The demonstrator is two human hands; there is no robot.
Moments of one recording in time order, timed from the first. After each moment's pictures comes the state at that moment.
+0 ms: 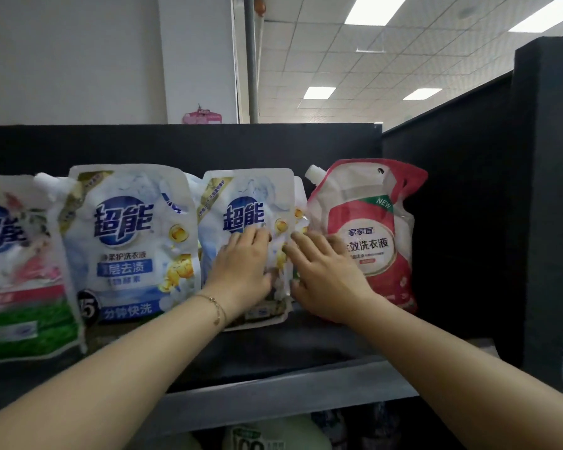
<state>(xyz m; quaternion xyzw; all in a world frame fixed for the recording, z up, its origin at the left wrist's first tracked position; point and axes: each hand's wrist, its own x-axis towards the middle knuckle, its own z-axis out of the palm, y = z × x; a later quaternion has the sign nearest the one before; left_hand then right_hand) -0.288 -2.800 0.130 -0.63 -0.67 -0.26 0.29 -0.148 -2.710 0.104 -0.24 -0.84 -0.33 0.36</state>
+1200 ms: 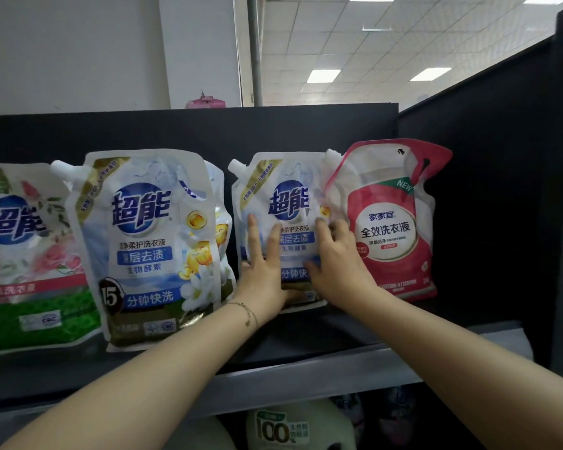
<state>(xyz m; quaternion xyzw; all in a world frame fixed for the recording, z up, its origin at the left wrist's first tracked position) -0.313 -2.770 0.080 -0.62 -0.71 -0.31 0.16 -0.175 -2.721 0.097 -0.35 -0.84 -0.03 0.43</state>
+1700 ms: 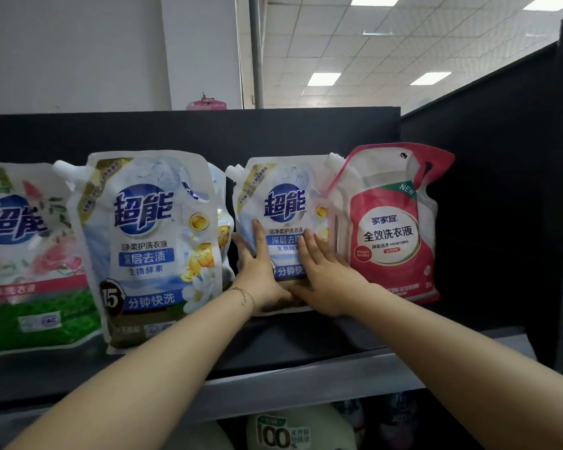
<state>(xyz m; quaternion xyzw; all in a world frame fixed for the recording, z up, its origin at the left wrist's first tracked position) -0.321 -2.767 0.098 -0.59 -0.73 -0.35 0.00 -0.184 -2.711 0.093 -0.35 -0.92 -0.08 0.19</state>
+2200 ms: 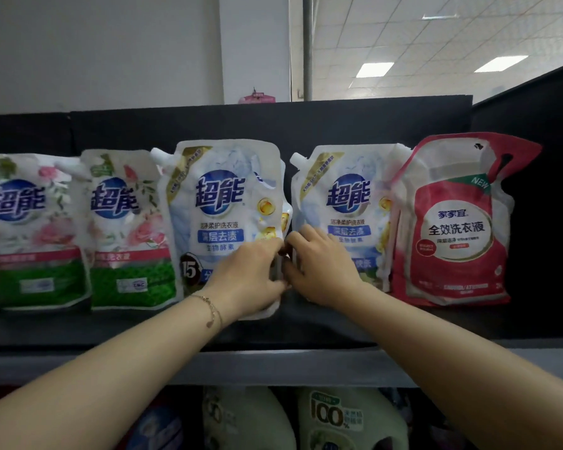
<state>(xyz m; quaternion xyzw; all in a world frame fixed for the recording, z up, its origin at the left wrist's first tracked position) -0.362 -2.884 0.109 -0.64 -0.69 -0.29 0.19 -0.259 -2.773 0.096 -0.15 -0.88 -0.12 0.43</state>
